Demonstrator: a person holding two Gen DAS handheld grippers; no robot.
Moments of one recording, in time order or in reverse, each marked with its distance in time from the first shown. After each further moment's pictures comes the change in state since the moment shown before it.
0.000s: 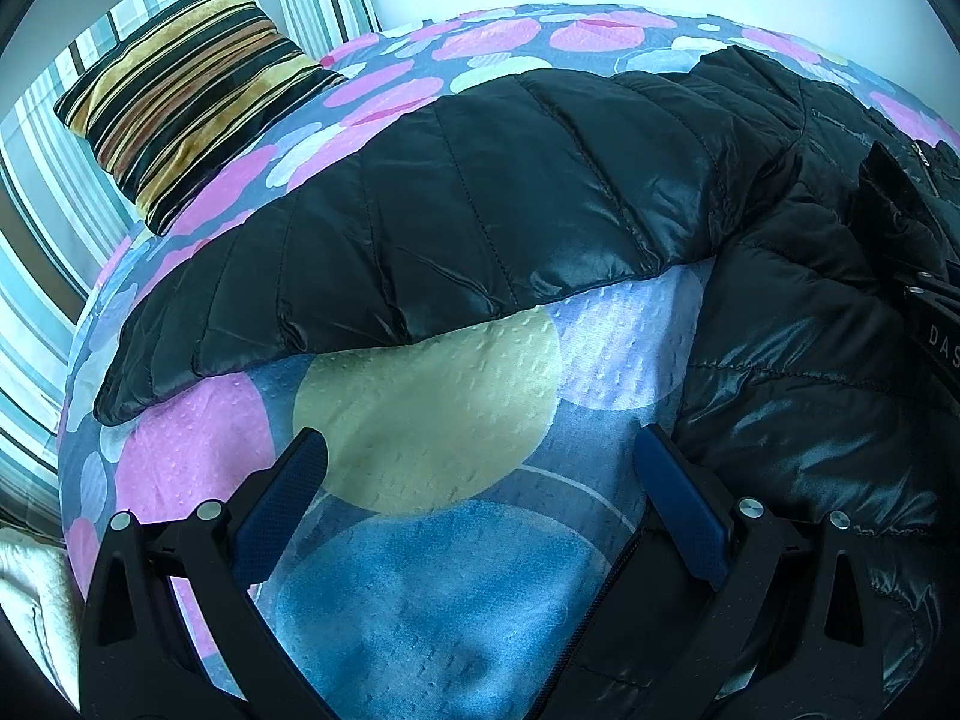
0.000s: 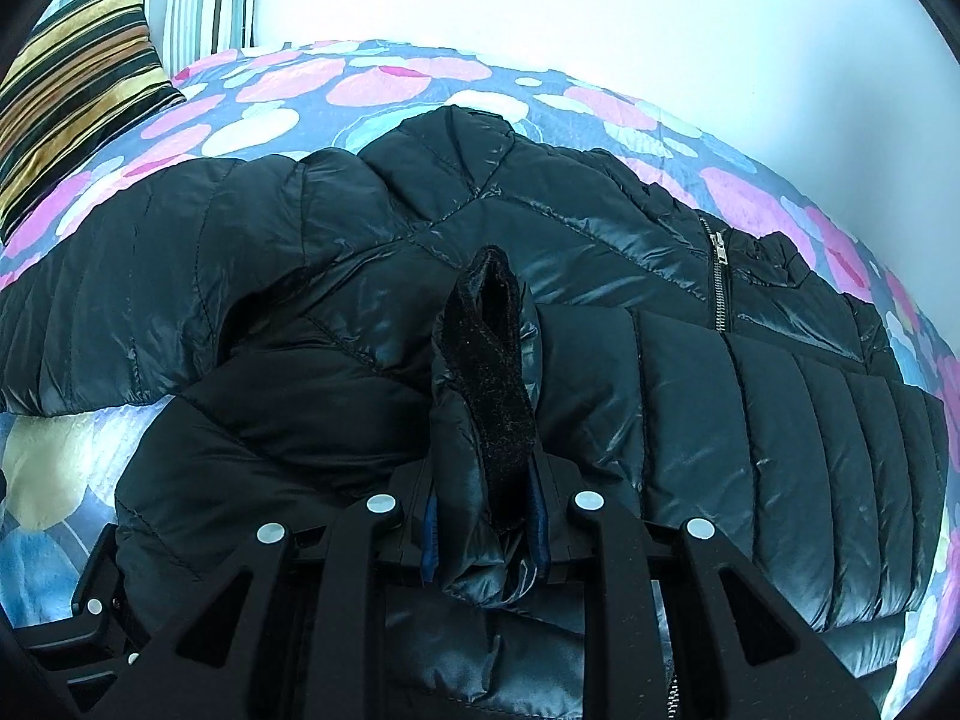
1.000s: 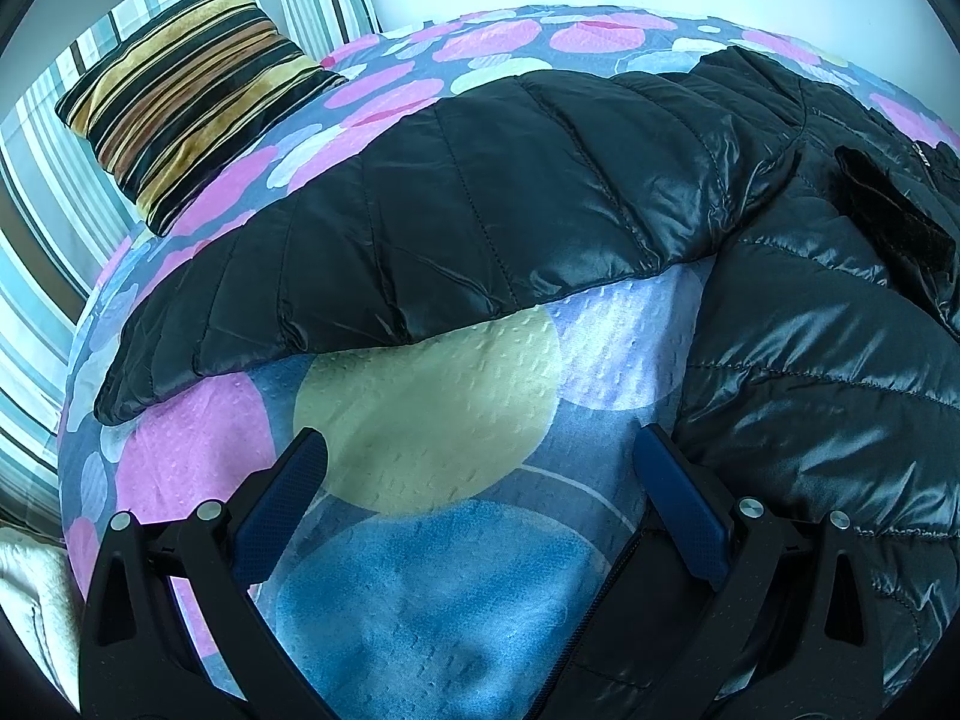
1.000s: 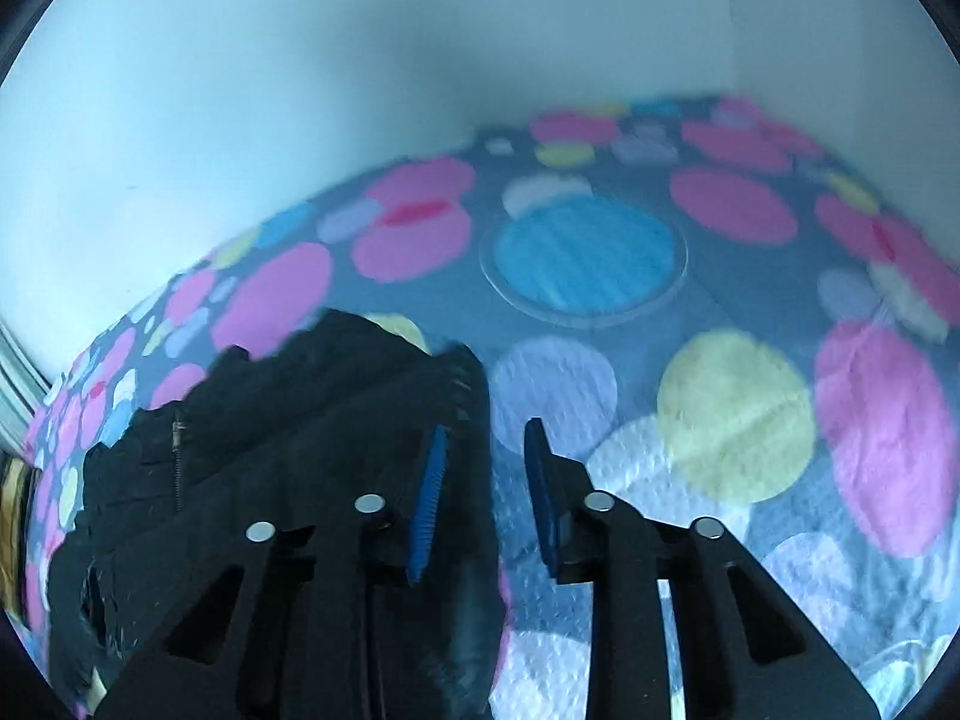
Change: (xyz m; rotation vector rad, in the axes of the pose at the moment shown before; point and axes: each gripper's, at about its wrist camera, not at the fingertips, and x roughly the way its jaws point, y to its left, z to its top) left arm -0.002 0.001 0.002 0.000 0.000 0.004; right arm -0.037 -0.342 -0.061 0.783 -0.065 -0.104
